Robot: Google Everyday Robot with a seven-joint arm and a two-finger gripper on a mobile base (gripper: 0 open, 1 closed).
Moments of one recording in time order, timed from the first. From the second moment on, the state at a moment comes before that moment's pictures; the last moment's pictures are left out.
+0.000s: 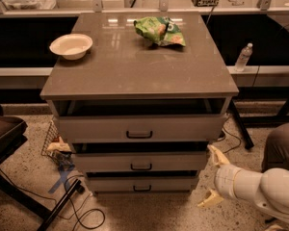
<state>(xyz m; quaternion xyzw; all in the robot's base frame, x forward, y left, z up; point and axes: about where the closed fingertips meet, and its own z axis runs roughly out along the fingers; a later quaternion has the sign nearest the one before) 0.455 -0.198 0.583 -0.58 0.70 0.02 0.41</state>
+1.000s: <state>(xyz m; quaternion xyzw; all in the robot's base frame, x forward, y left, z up) 0.453 -0.169 0.537 -0.59 0.69 0.06 0.41</state>
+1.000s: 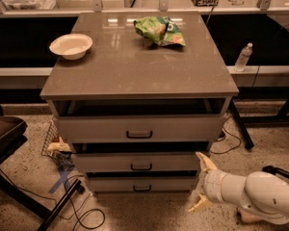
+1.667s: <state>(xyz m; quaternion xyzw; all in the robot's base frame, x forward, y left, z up) 0.505 -0.155 0.498 -0.61 0.70 0.04 0.37</state>
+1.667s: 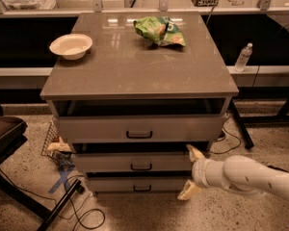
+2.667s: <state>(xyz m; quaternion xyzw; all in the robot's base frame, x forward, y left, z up) 0.551 -0.144 0.436 -0.64 0.70 0.03 0.31</state>
